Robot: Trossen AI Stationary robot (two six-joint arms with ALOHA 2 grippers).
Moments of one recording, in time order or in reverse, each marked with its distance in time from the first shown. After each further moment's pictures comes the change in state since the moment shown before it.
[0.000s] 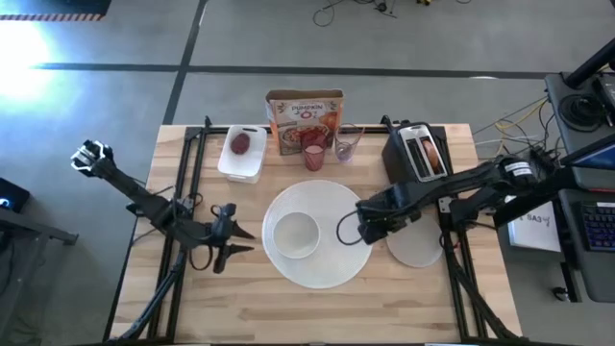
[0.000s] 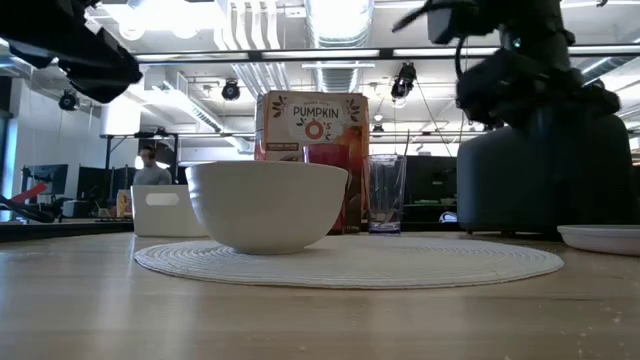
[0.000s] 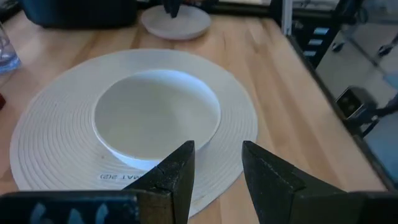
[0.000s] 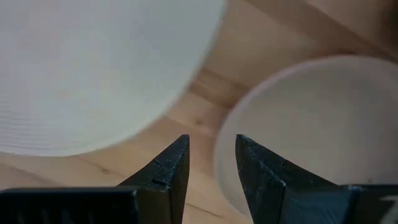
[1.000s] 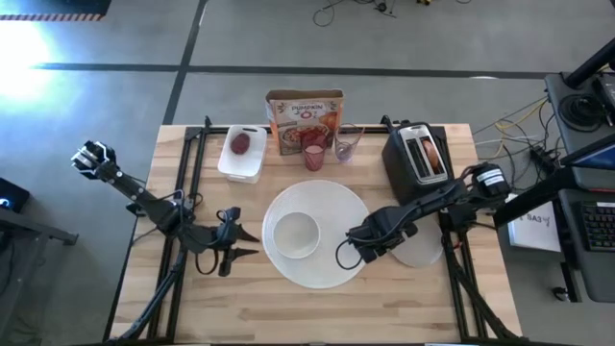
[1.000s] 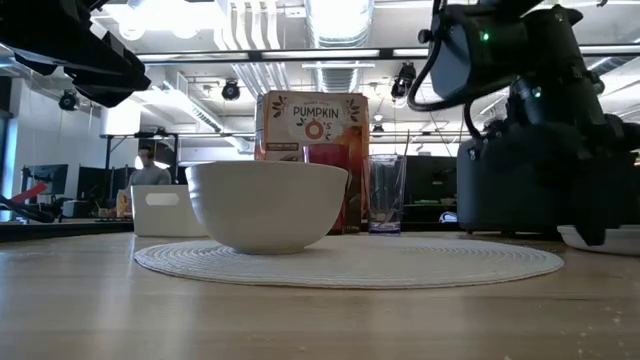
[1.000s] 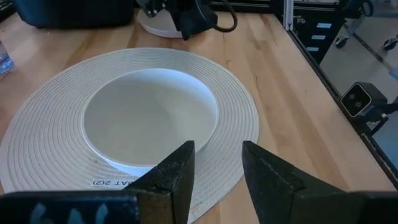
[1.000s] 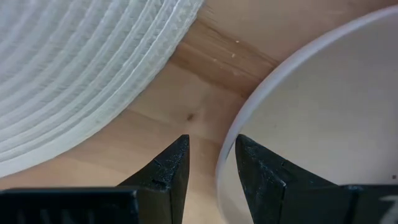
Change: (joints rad) left arm 0.001 0.083 -0.002 0.084 -0.003 0.018; right arm 0.118 0.233 -0.020 0.072 0.000 0.067
